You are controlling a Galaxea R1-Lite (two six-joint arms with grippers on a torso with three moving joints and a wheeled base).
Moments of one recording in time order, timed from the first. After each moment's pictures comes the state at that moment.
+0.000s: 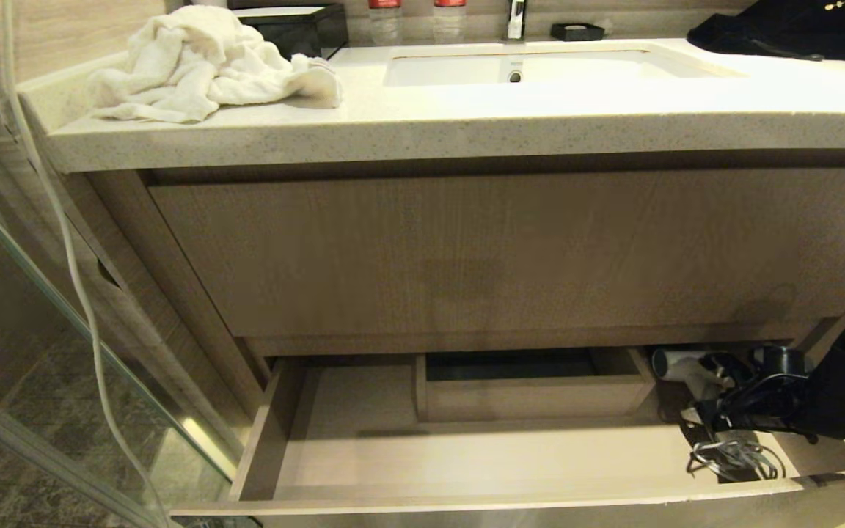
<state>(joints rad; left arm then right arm) 0.00 0.00 0.00 0.00 0.00 0.00 -0.42 2.69 -1.23 -0.59 0.21 -0.47</state>
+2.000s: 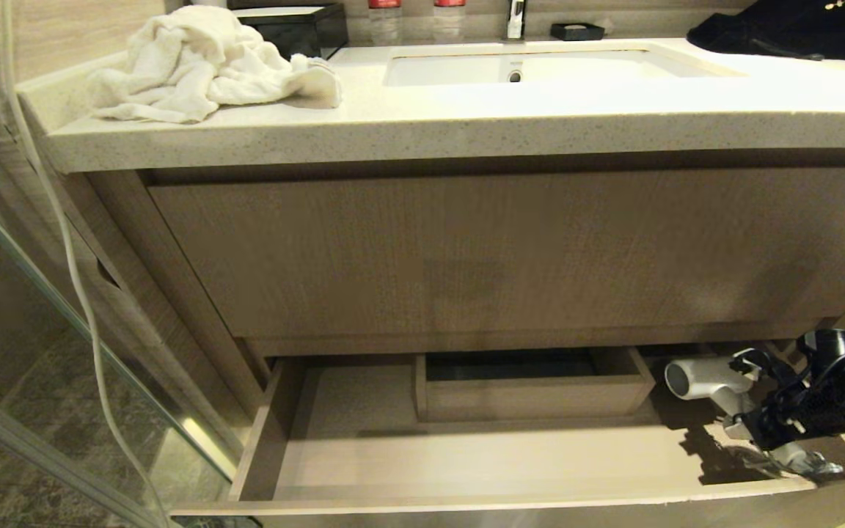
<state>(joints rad) 0.00 0.00 0.00 0.00 0.00 0.00 -0.45 2.29 -0.93 -0.31 0.22 -0.70</state>
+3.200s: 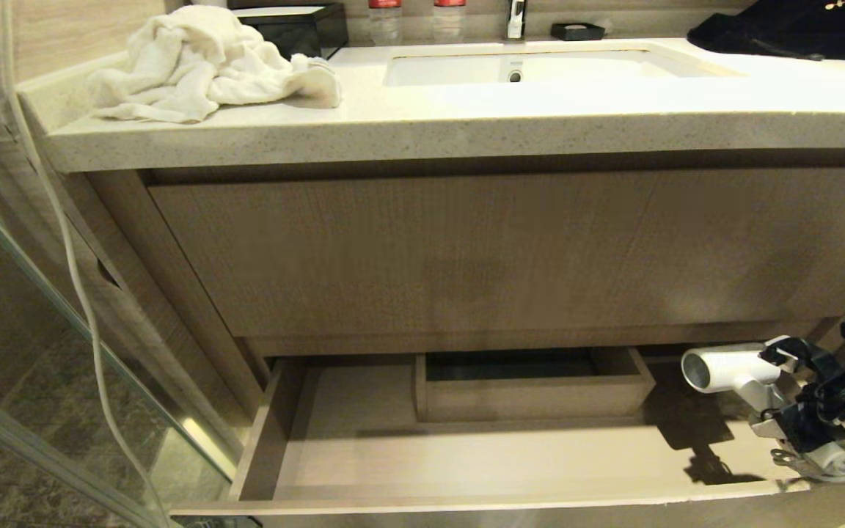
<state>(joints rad) 0.00 0.00 0.00 0.00 0.00 0.00 -0.45 2.00 -0.76 -0.23 0.22 -0.70</state>
